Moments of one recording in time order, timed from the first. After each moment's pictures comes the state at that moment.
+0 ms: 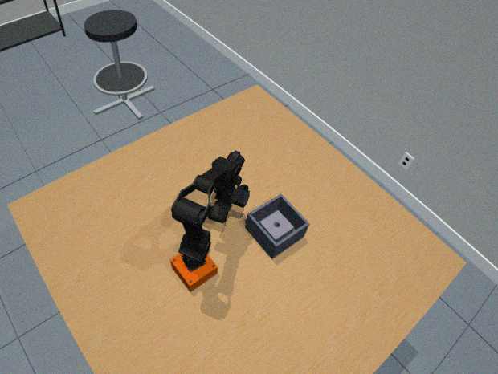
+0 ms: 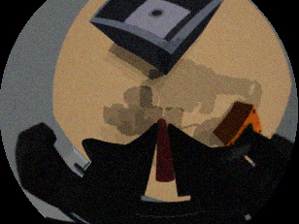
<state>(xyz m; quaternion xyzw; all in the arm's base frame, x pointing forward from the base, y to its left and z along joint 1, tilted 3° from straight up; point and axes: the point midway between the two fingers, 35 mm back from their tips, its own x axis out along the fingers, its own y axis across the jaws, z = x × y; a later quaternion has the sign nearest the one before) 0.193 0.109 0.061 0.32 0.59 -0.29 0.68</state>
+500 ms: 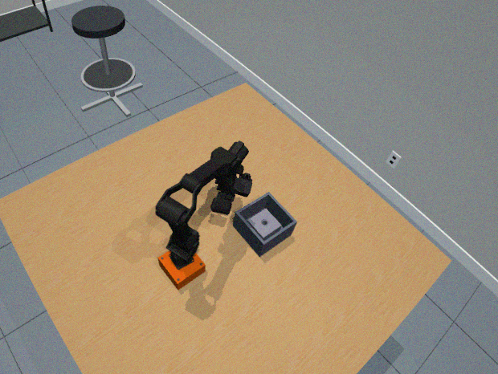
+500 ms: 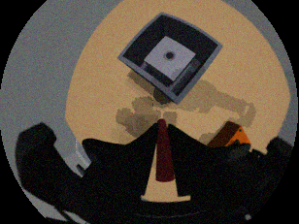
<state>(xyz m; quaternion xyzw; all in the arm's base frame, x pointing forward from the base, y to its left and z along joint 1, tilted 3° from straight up) 0.234 0.082 0.114 0.32 0.55 -0.28 0.72</state>
